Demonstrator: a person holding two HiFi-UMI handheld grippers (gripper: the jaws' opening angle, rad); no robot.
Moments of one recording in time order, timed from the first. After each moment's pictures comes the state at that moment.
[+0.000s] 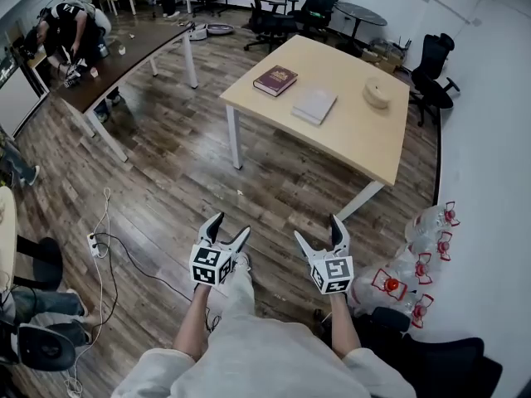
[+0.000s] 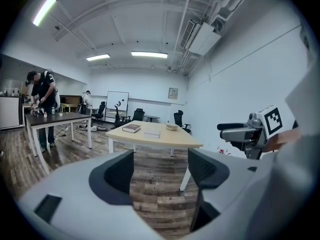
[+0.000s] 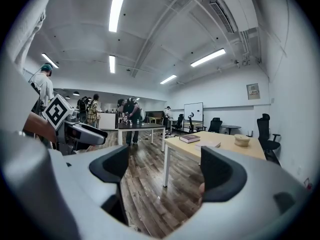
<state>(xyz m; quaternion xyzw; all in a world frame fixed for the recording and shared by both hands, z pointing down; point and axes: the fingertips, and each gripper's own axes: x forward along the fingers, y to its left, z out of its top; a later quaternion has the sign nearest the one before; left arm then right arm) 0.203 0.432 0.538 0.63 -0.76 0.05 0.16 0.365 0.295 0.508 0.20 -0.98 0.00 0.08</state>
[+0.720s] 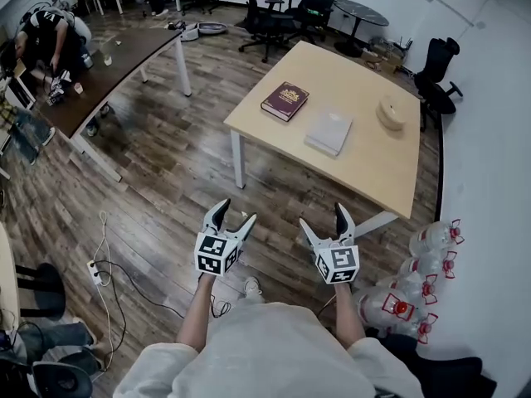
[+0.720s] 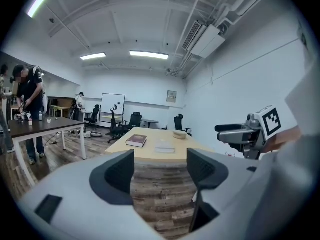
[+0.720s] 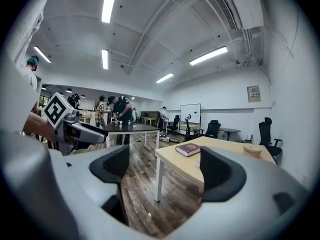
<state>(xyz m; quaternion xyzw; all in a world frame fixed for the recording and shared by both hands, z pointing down) 0.010 0.300 0.504 0.66 -0.74 0.04 0.14 0.172 0.177 0.477 0.22 -0.97 -0.01 0.08</state>
